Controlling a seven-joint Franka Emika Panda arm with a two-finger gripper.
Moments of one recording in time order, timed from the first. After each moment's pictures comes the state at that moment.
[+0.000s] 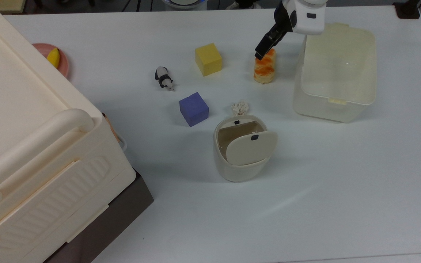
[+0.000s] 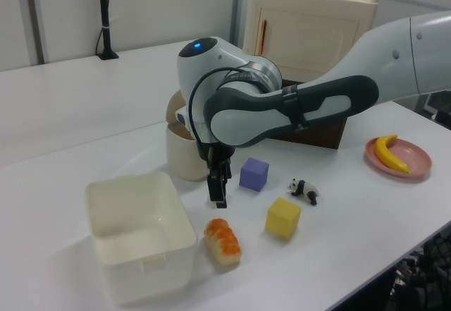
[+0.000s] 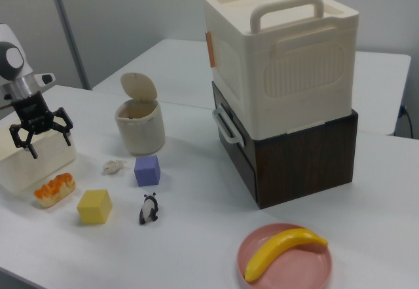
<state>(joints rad) 0.18 0.15 0.39 -1.88 -0.24 1.84 -0.21</state>
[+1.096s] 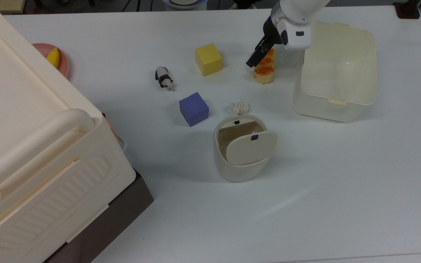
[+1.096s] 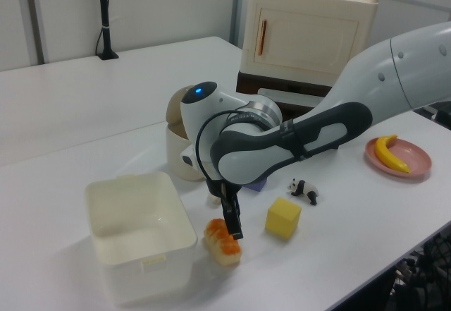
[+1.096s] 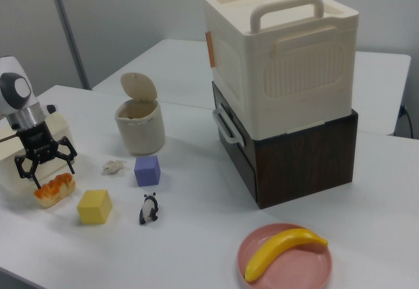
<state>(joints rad) 0.18 0.17 0.40 -2.03 -0.27 1.92 -0.34</state>
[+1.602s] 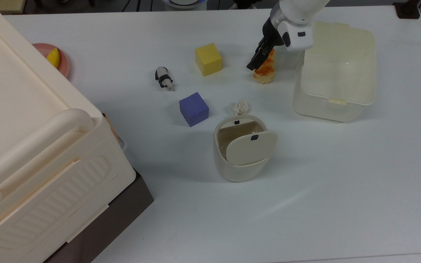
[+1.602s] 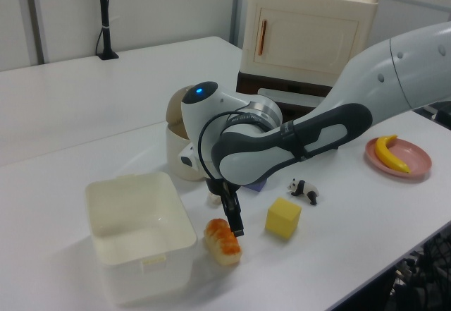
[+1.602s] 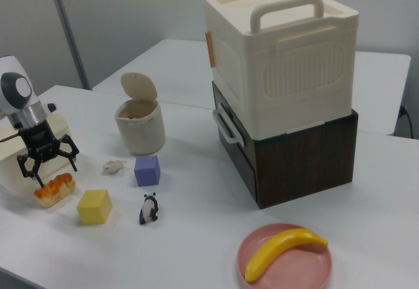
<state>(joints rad) 0.18 0.18 0.40 -2.03 -0.29 1.94 -0.40</state>
